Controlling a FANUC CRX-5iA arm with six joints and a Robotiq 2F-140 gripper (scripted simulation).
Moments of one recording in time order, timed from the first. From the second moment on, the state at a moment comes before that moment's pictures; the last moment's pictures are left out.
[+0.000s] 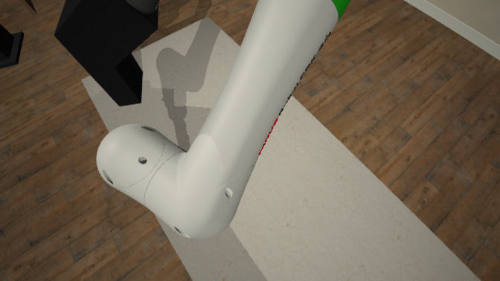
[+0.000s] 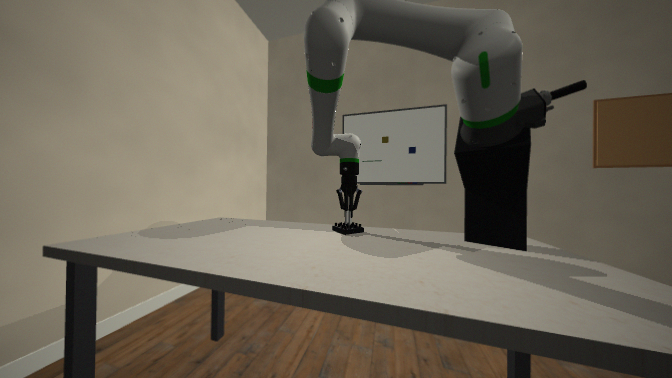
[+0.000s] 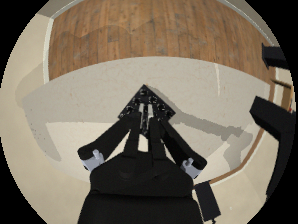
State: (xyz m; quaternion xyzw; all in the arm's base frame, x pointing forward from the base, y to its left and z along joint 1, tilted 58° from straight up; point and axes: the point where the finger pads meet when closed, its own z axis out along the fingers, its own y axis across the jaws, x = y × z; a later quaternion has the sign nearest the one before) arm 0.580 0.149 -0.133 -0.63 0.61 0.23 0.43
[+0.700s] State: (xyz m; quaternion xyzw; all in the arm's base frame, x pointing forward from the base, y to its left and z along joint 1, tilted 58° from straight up) arm 0.581 0.149 -0.133 -0.49 0.72 0.31 0.37
